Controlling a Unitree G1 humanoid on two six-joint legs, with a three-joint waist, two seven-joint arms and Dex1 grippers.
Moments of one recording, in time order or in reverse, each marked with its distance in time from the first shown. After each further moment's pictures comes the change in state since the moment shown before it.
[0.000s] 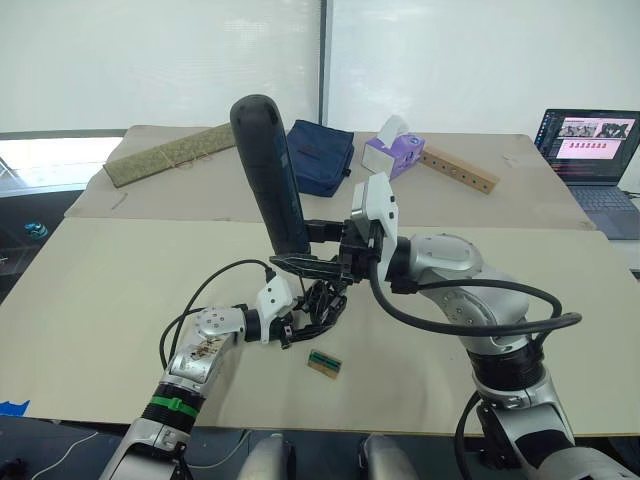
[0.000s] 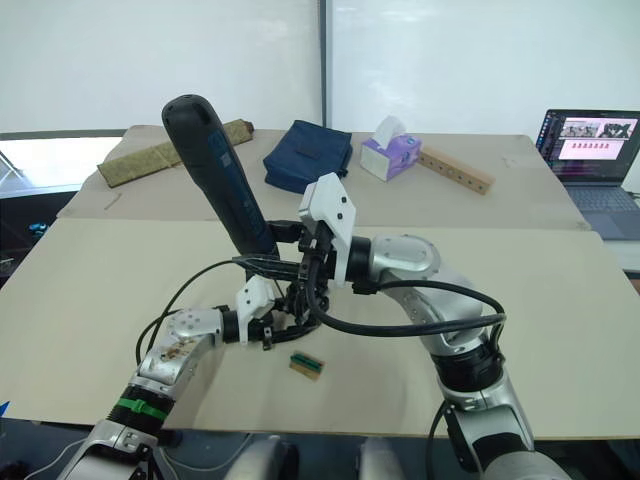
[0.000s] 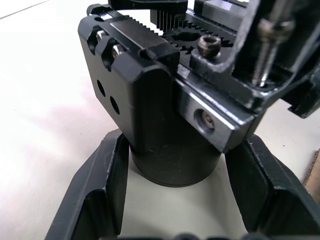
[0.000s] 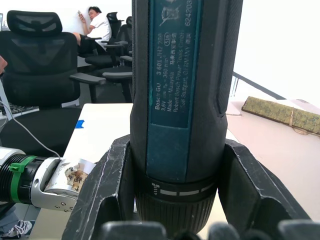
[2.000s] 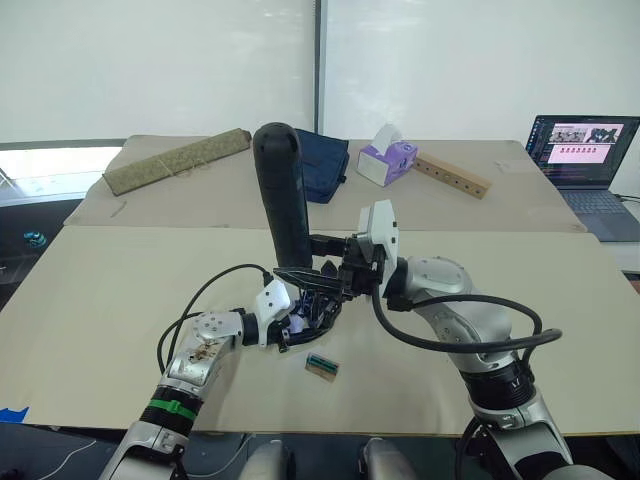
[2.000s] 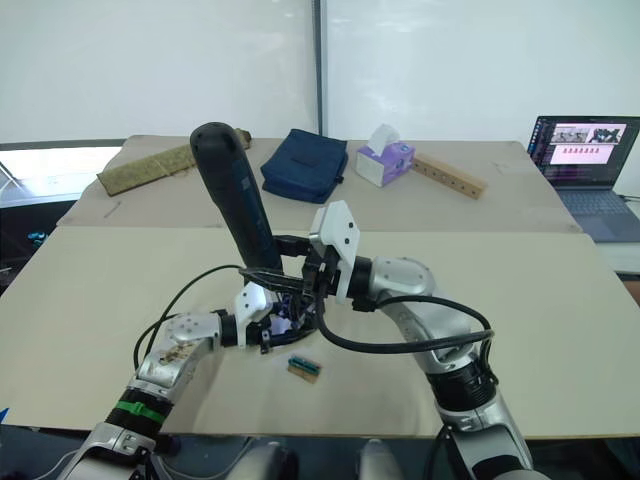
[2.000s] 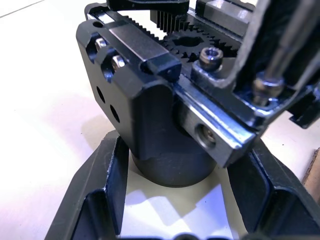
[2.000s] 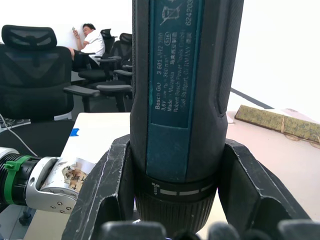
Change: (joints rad) left arm 0.015 0.006 0.000 0.021 0.001 -0.007 0.001; right arm 0.120 0.025 0.047 0.066 -0.042 -0.179 0.019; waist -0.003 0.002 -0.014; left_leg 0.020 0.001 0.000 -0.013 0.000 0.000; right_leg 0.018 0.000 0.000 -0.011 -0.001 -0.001
